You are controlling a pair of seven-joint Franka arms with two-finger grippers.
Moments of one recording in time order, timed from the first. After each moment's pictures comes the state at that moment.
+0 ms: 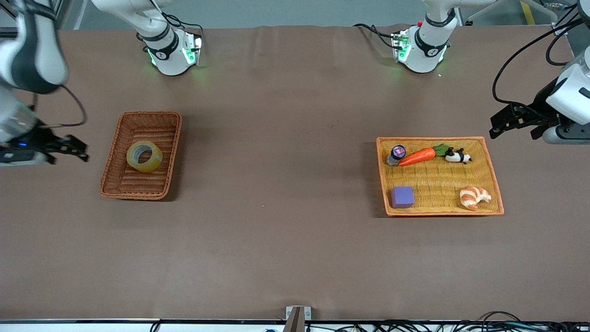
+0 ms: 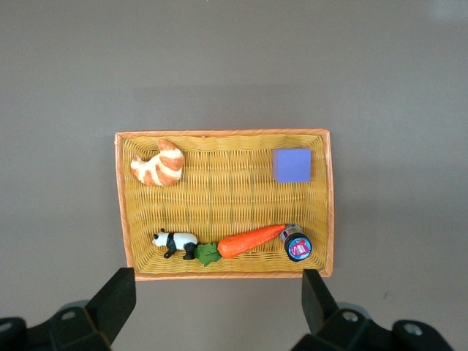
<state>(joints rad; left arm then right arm) -0.08 0.02 -0.01 -1.59 -0.02 1.67 -0.06 0.13 -0.04 -0.33 -2.00 0.03 2.13 -0.26</state>
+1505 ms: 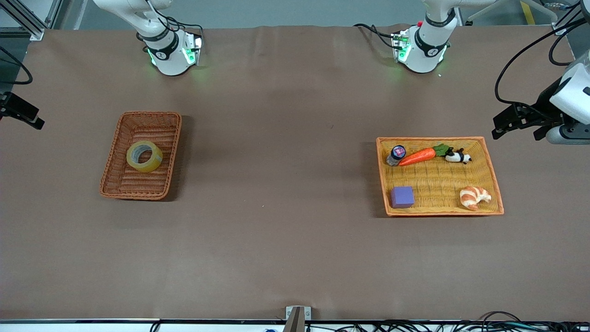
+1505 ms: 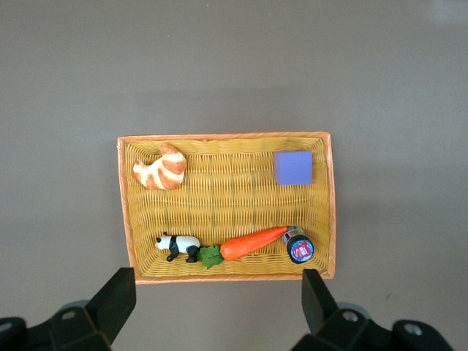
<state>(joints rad) -0.07 0.02 -0.01 -1.58 -0.02 1.67 -0.04 0.04 0.00 -0.12 -1.49 -0.02 1.54 0.07</state>
